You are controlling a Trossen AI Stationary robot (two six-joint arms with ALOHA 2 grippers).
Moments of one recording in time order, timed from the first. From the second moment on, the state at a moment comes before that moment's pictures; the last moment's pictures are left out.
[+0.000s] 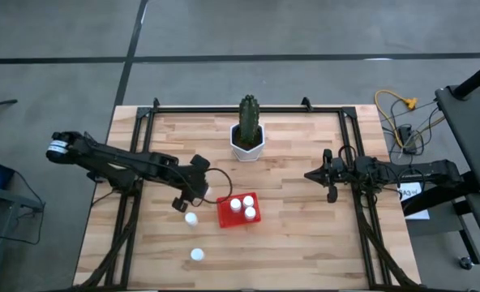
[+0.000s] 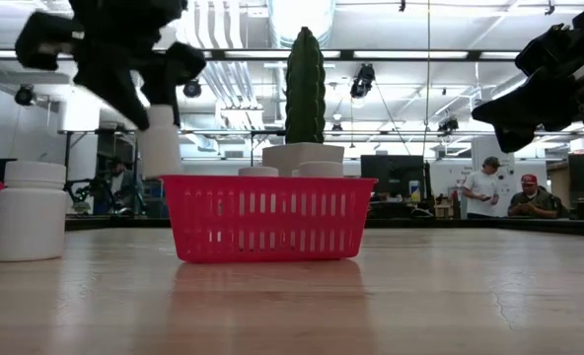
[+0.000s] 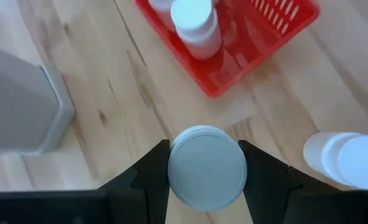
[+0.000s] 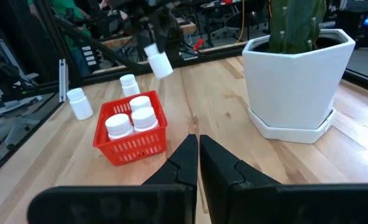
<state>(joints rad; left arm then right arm) -0.17 1.24 0.92 -0.69 -0.08 0.37 0.03 0.17 0.01 0.01 0.05 0.23</state>
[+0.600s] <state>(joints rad) -0.25 1.27 1.04 -0.68 0.00 0.49 0.03 0.17 0.01 0.01 0.05 0.23</state>
